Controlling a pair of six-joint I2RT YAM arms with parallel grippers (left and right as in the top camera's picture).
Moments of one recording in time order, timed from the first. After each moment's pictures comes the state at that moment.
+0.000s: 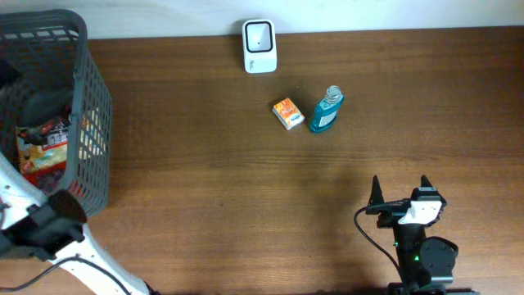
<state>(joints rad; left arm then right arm) 0.58 2.20 2.82 -1.68 0.02 -0.35 -0.04 0.01 0.01 -0.08 0.00 0.00</state>
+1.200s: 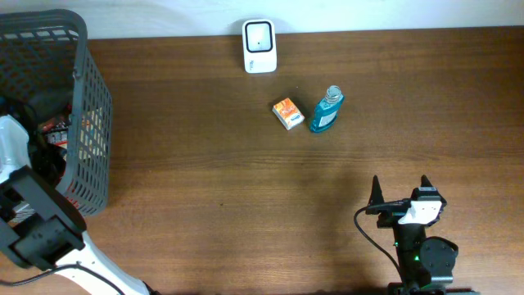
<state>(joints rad) 0.60 2.13 1.73 -1.20 -0.24 -0.63 -0.04 0.01 0.01 -0.08 0.00 0.00</state>
